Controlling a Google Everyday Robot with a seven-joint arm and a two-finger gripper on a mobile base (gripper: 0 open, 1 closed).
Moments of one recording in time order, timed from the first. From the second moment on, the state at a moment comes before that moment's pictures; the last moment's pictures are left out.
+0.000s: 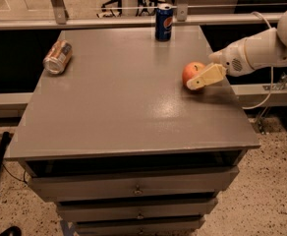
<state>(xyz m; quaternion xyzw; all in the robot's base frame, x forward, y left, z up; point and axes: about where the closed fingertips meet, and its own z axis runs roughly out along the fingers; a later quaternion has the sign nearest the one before) 0.658 -0.188 0.850 -0.42 0.80 0.18 0.38</state>
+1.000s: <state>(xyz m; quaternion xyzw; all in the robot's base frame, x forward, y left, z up) 0.650 -0.172 0.866 -0.42 0.78 0.20 0.42</state>
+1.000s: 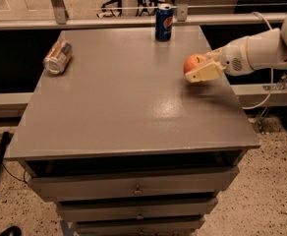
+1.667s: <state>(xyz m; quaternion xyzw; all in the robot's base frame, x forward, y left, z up) 0.648 -0.175 0.897 -0.43 0.77 0.18 0.44</state>
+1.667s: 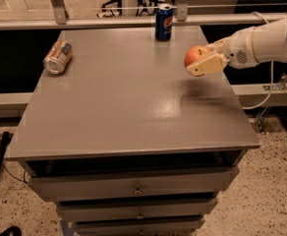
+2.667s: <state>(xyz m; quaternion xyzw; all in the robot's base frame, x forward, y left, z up) 0.761 -0.053 0.905 -0.47 0.69 0.23 0.50</state>
